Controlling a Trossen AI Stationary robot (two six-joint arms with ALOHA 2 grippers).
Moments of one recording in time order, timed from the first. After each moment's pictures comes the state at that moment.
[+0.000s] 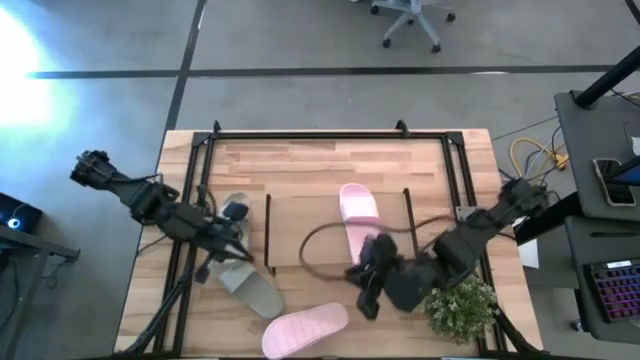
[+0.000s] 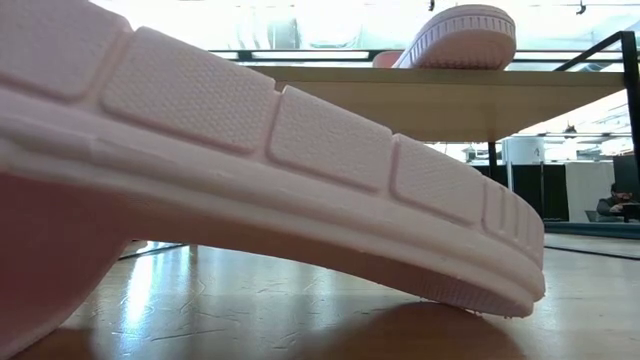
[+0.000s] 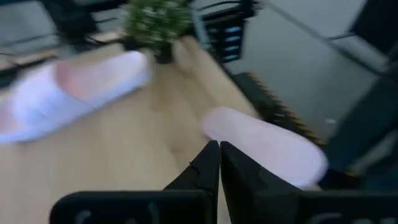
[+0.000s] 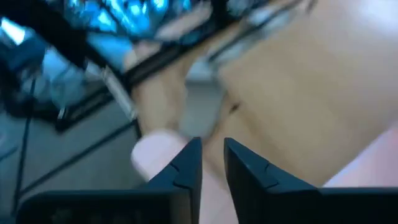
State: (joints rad) left arm -0.51 0.92 1.07 -0.63 -0.06 -0.03; right arm 0.61 1.70 1.79 -0.84 0.51 0.96
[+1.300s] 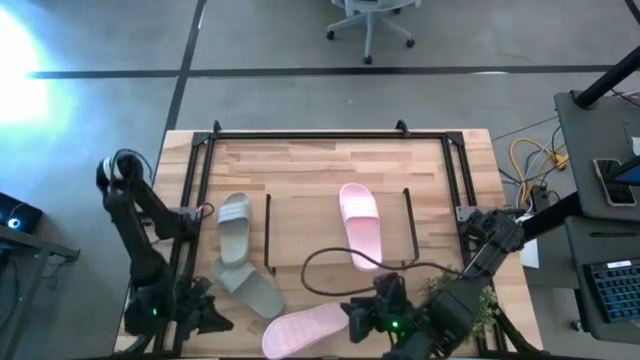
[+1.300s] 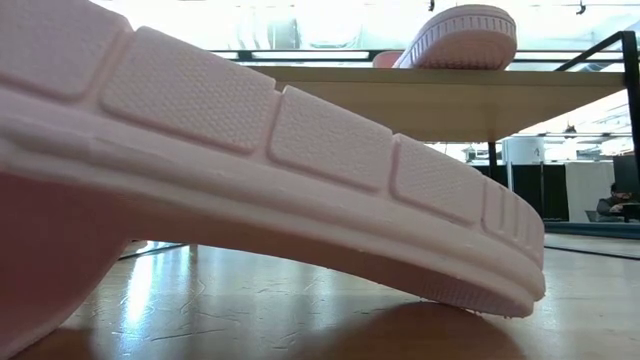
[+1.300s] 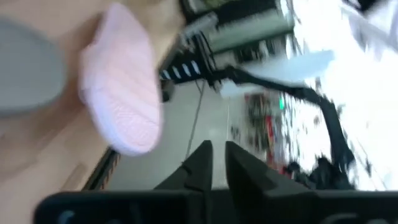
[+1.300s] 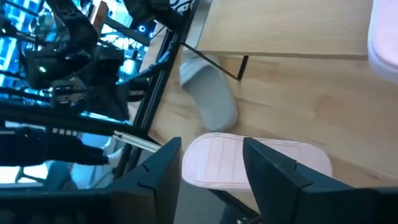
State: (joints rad) left arm -1.32 1.28 0.58 0.35 -0.98 -1.71; right arm 0.79 2.00 2.12 -1.15 0.81 1.89
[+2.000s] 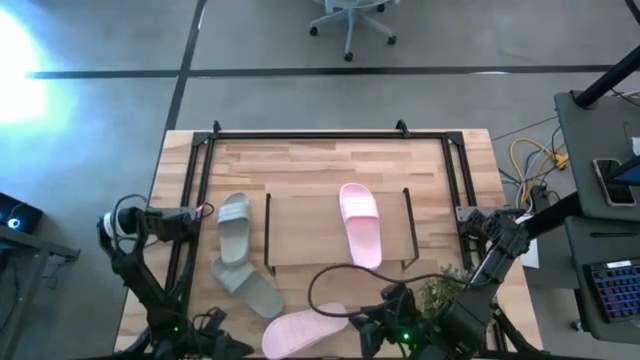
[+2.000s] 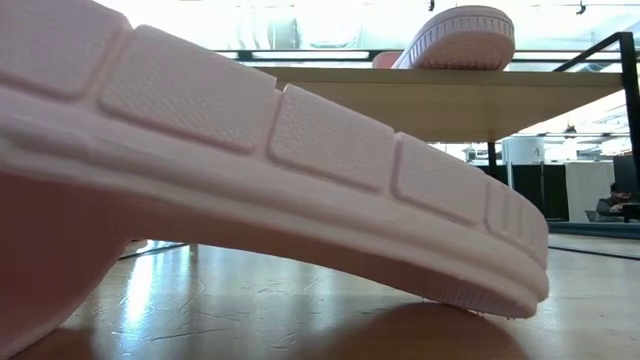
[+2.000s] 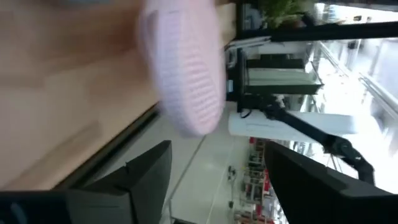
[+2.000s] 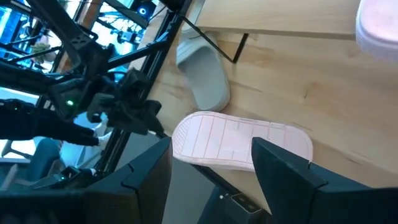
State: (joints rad) left arm -1.28 1.76 0.84 0.35 -1.03 -2.14; right arm 0.85 2.00 2.12 -1.18 0.81 1.88
